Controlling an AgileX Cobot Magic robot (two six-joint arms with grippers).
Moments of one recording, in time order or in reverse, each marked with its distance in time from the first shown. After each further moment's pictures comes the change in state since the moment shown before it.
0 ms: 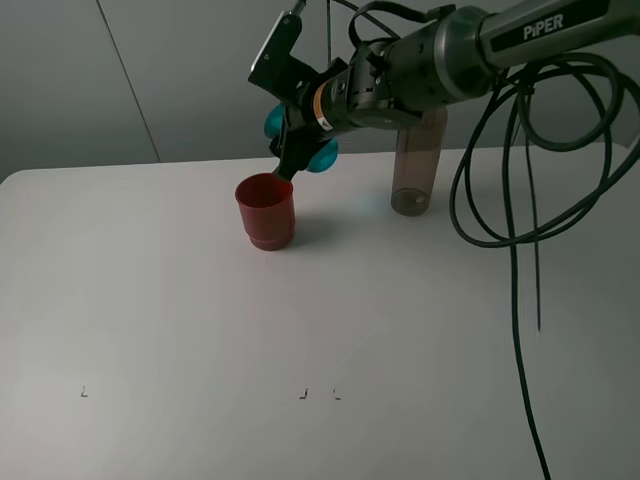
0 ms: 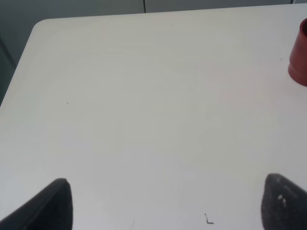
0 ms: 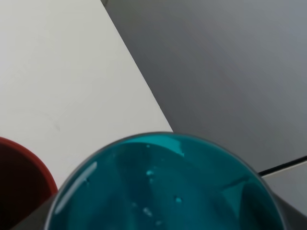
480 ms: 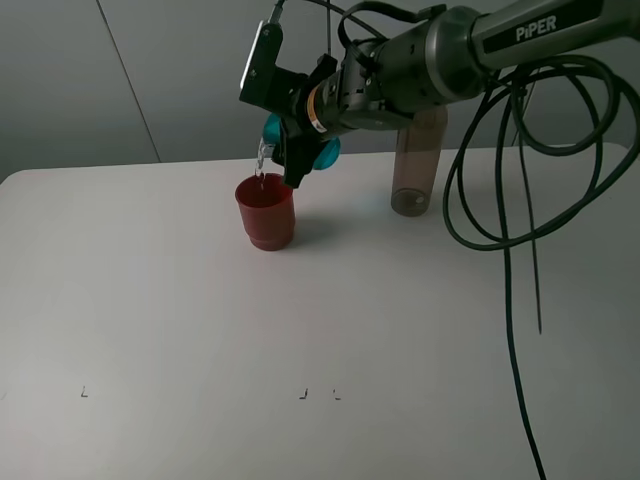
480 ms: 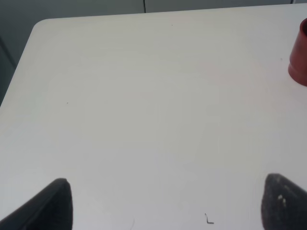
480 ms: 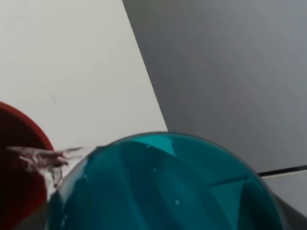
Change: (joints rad) left arm 0.000 0.000 0.000 0.000 0.000 0.000; right arm 0.023 0.000 -0.006 -0.002 0.067 -0.165
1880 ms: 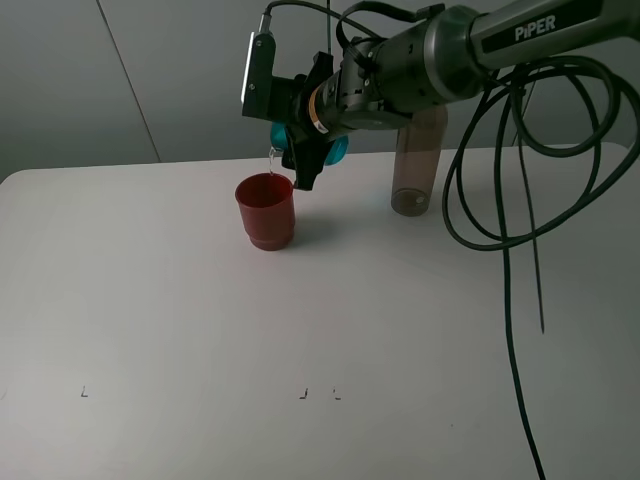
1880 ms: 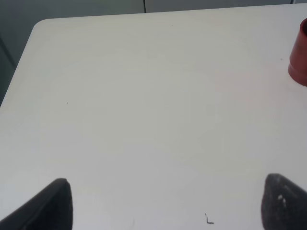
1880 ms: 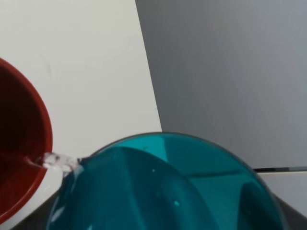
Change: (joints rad) left arm 0.000 0.000 0.000 0.000 0.000 0.000; right arm 0.005 0.000 -0.001 -0.021 0.048 -0.115
